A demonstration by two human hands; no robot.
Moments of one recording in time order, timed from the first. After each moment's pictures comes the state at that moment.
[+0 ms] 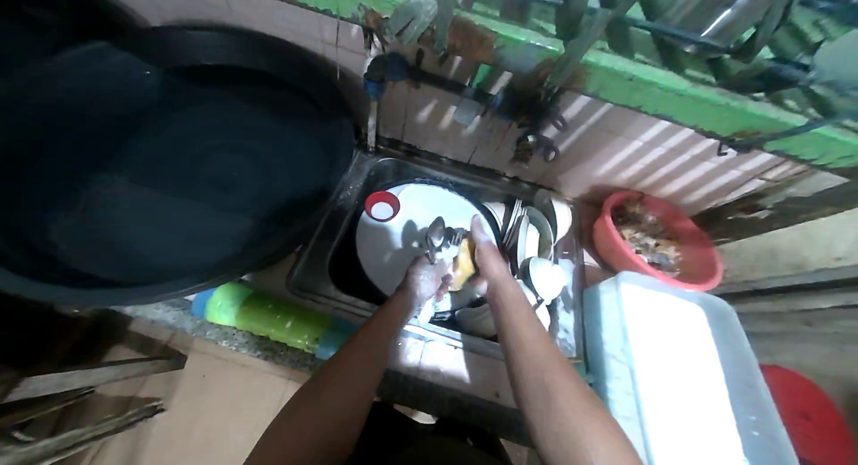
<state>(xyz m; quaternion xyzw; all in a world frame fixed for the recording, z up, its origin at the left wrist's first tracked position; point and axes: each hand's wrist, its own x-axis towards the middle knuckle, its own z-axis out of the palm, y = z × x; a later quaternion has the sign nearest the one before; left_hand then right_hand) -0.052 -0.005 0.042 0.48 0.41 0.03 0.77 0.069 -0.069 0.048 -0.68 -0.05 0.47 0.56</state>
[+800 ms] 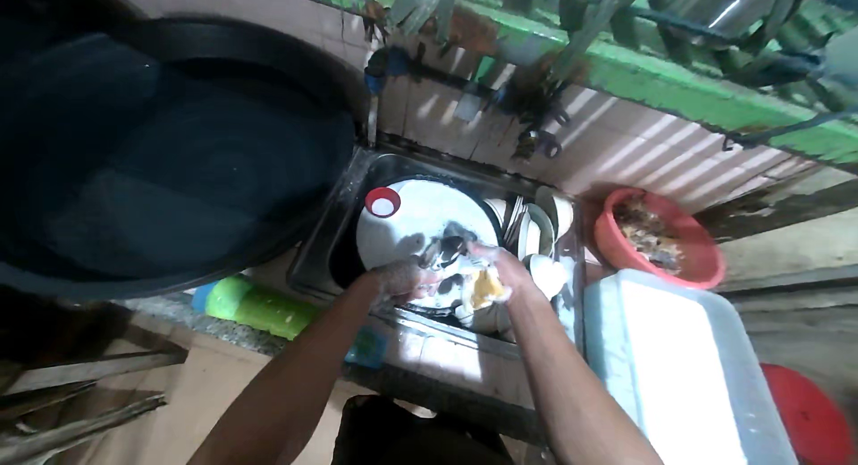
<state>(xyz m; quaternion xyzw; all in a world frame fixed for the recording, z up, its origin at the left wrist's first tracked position) -0.091 0.034 0.061 0.61 0.27 -0.19 0.72 0.083 -0.109 0.051 -0.61 -0.06 0.53 0.58</state>
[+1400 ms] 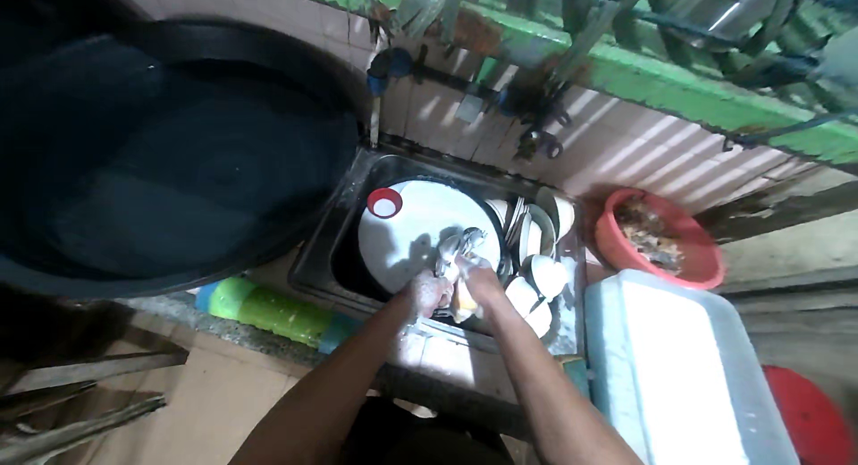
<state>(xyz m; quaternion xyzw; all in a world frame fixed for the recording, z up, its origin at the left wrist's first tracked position) -0.071 -0.019 0.050 0.59 0.43 -0.10 0.67 0.036 -0.095 0.044 -0.80 -0.11 0.40 0.44</state>
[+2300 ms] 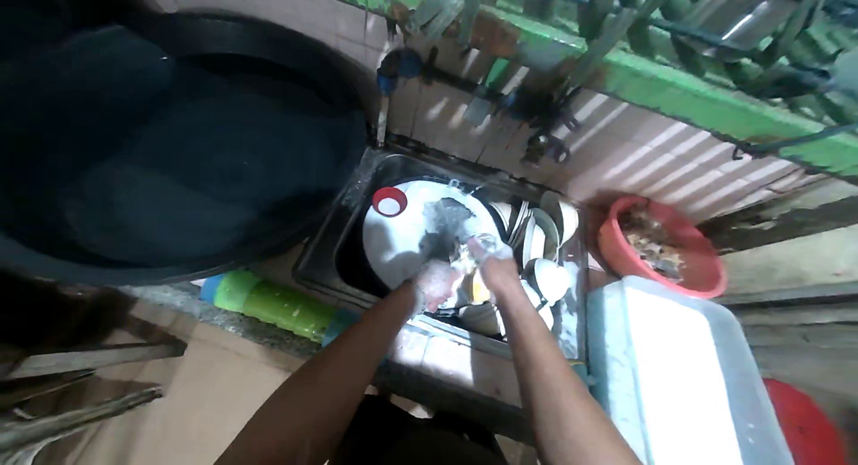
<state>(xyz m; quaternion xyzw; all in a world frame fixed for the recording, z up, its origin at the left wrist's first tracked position) -0.064 -0.010 0.062 0.67 0.38 -0.11 0.63 0.058 -0.090 0.056 -0.81 -0.19 0.30 0.47</state>
